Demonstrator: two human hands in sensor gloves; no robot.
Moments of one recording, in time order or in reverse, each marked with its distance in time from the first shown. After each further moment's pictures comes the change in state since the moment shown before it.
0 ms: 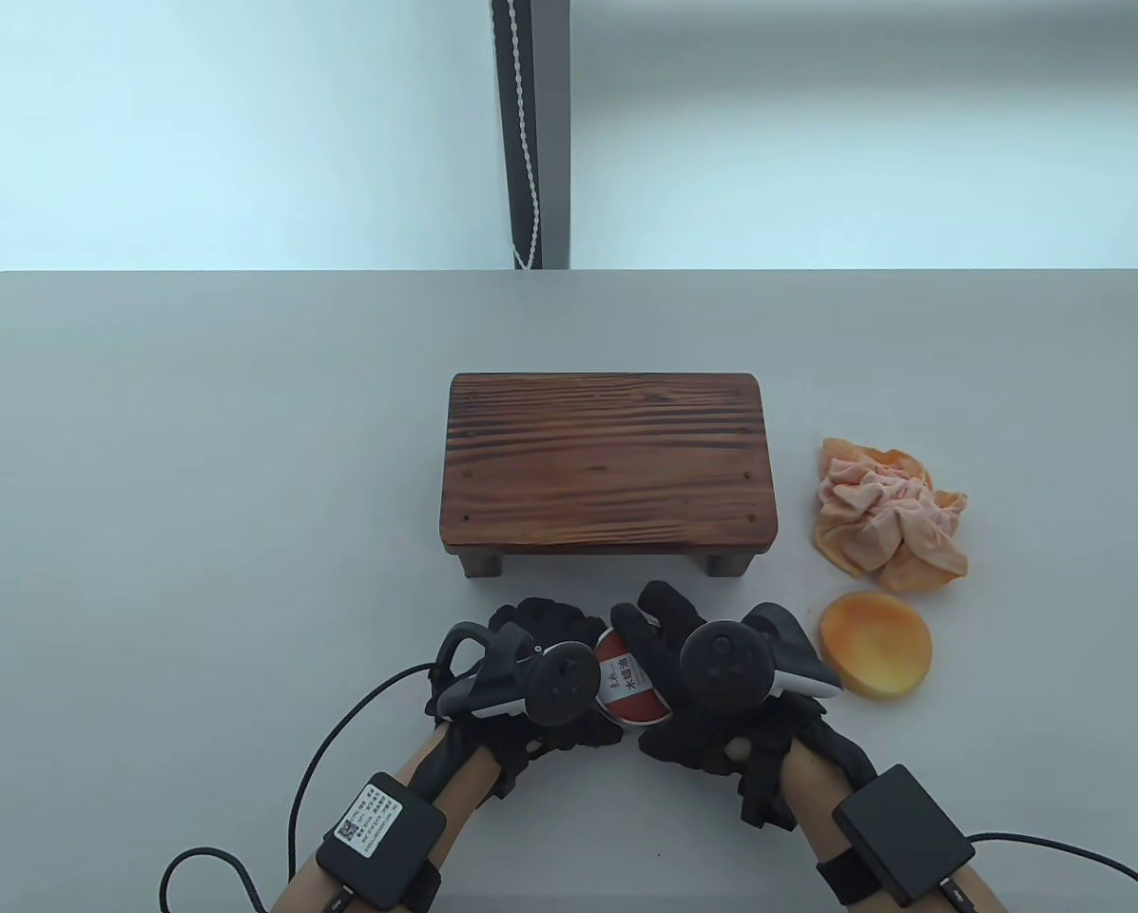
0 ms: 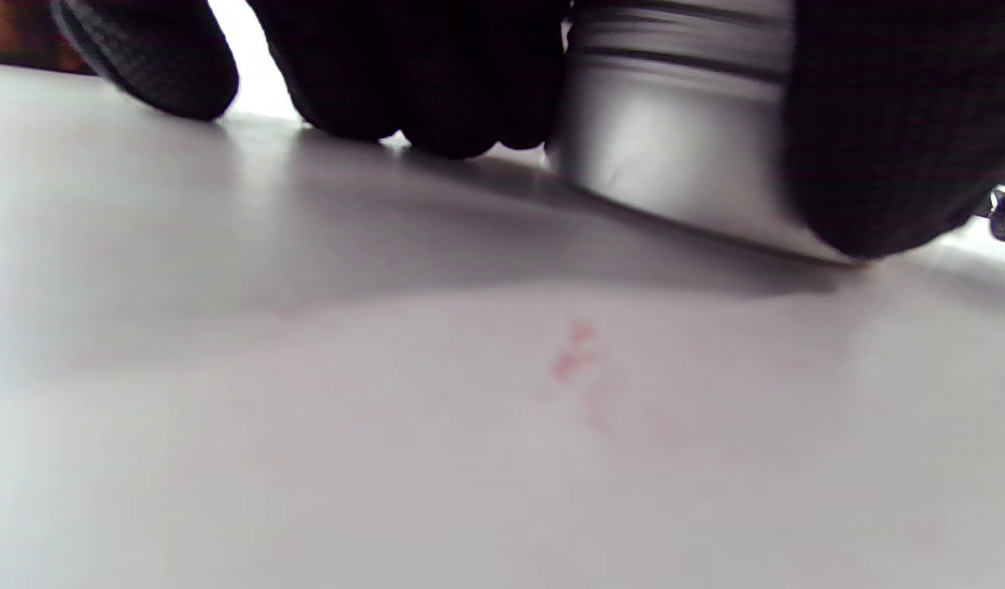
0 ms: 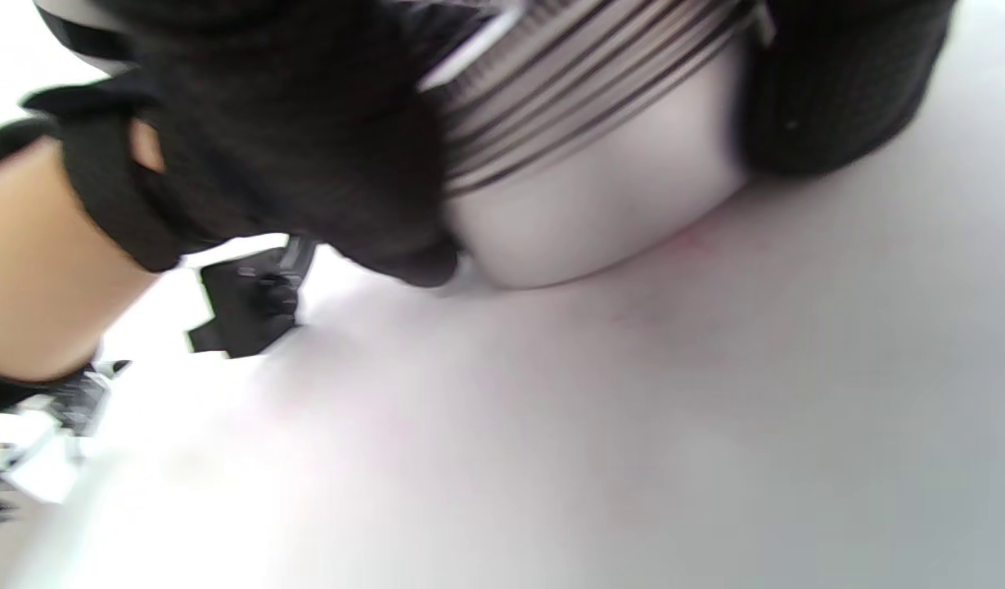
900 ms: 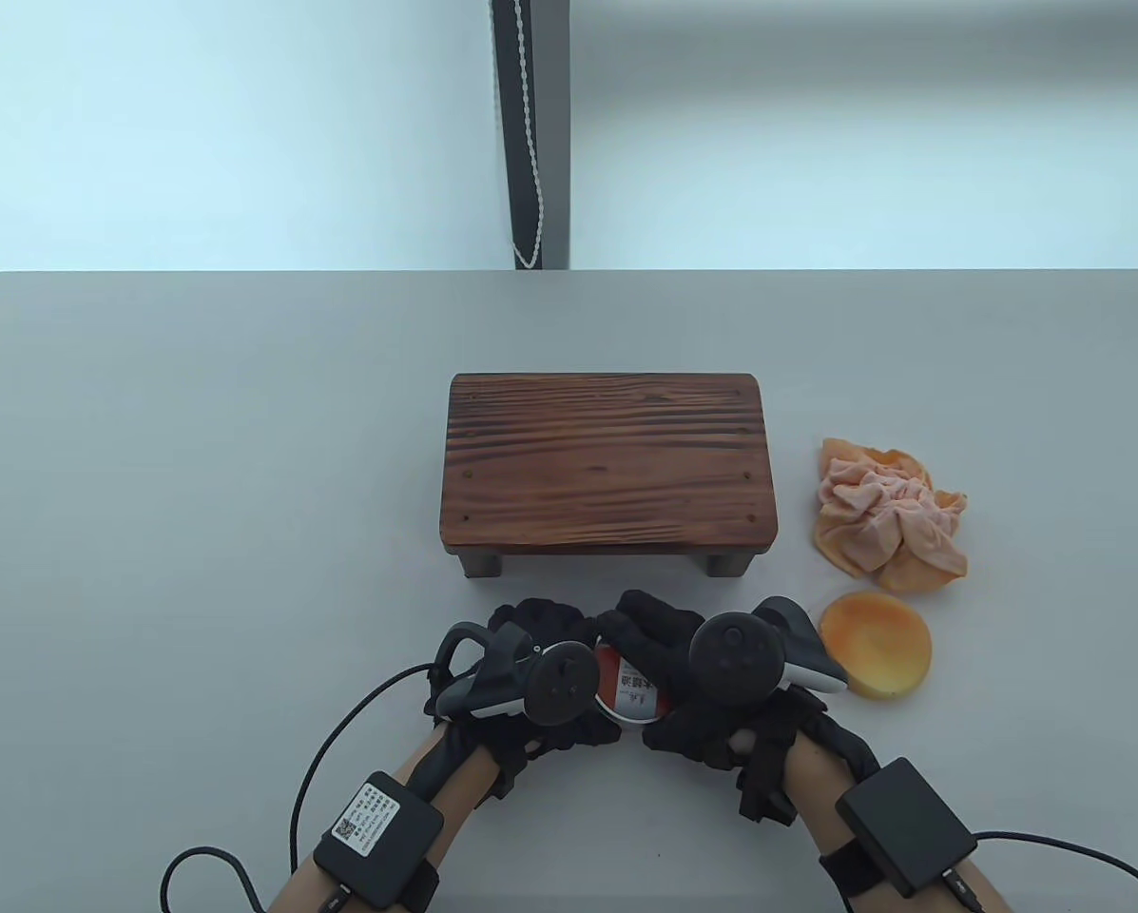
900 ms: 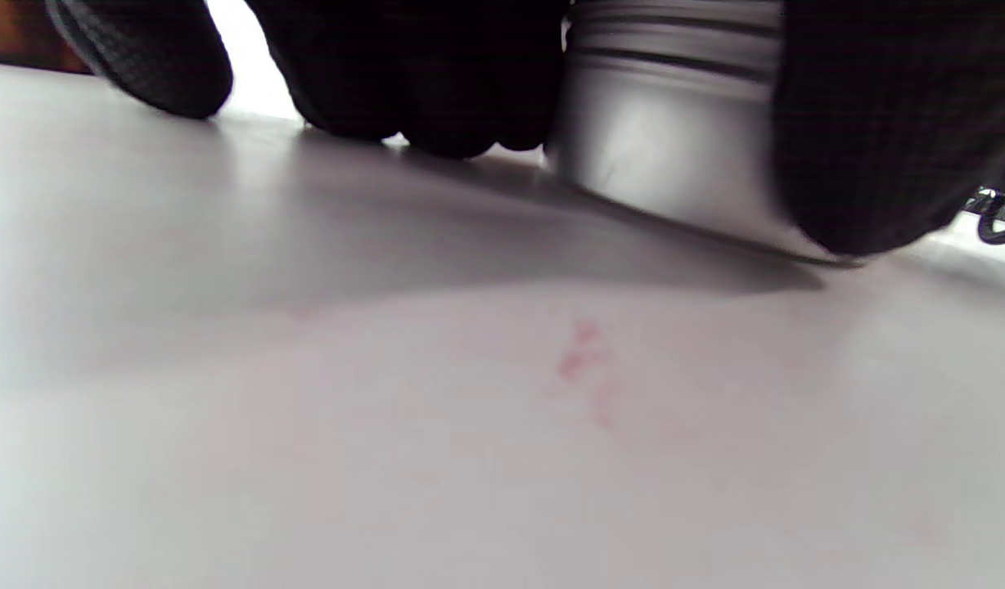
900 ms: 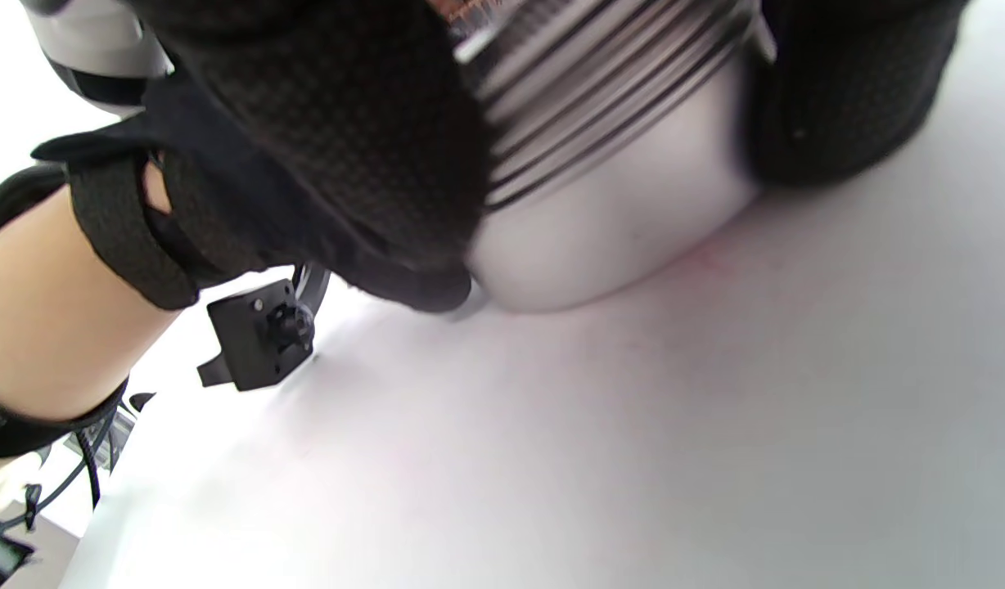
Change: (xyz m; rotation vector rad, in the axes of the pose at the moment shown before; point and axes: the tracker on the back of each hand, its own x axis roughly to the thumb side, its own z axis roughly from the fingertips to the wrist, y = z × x) left_hand 0.001 0.001 0.000 -0.006 -0.001 -0.003; right_hand -0.005 -0.004 0.001 0.026 -0.016 -0.088
